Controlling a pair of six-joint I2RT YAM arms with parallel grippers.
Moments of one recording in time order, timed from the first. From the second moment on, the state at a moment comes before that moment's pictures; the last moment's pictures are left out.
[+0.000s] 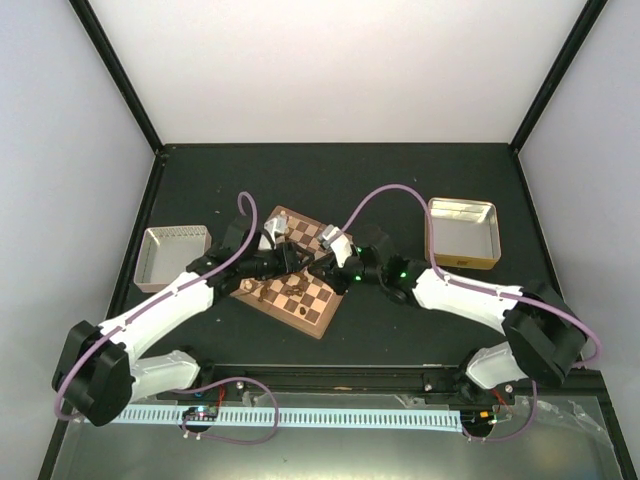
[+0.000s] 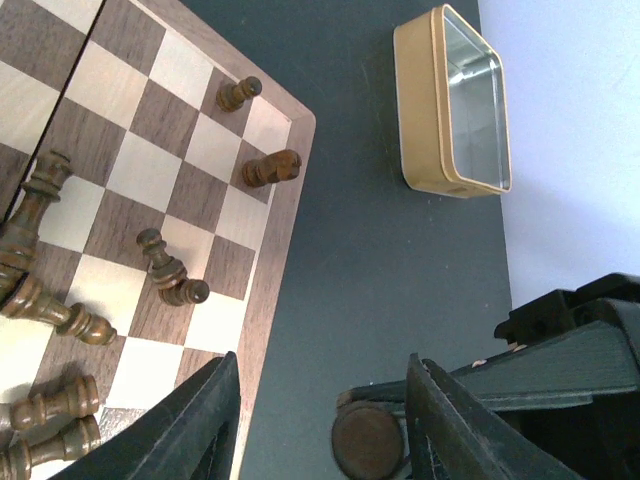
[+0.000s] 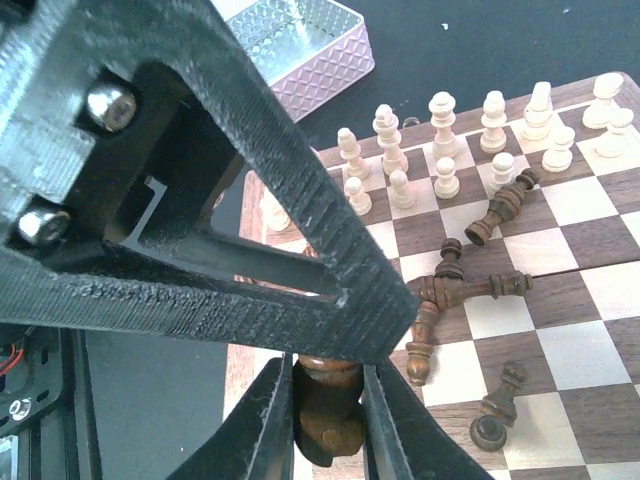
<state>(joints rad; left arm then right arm) -0.55 1.15 0.70 -0.19 0.42 -0.83 0.85 1.43 0.79 0.12 -0.35 0.15</state>
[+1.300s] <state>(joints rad) -0.55 0.88 0.61 0.23 0.51 -1.32 0.83 1.16 0.63 0.49 -0.35 1.13</state>
